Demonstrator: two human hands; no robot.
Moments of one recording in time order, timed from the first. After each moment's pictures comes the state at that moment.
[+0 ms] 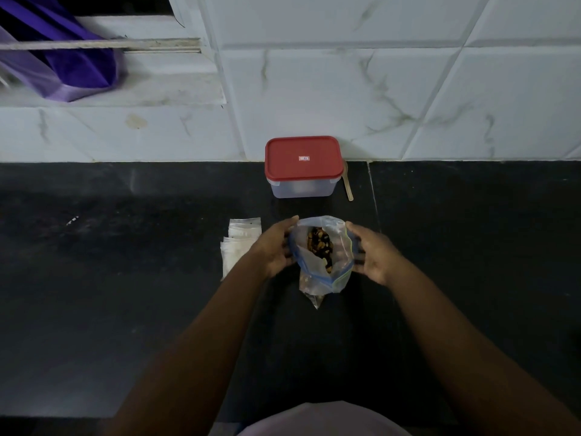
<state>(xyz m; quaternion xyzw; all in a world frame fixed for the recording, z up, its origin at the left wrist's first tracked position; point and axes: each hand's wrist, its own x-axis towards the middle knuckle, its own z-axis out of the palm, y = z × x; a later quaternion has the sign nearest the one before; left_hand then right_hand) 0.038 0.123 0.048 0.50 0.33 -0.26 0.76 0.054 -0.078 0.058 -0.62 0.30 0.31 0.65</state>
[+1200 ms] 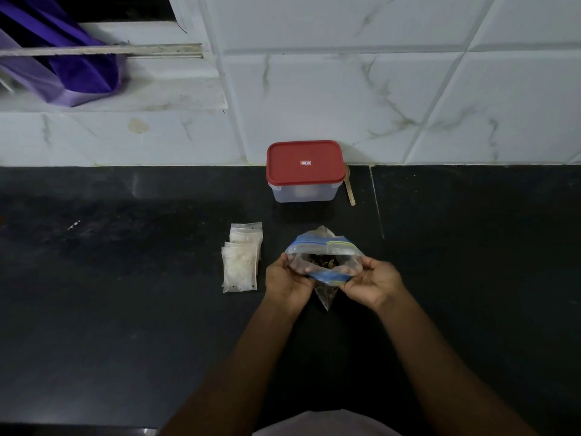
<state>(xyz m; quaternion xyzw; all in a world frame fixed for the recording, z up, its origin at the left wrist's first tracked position) -0.001 0.085 0.003 0.16 0.43 -0.09 0.89 0.027 -0.076 0.022 -0.19 0.43 0.27 0.84</state>
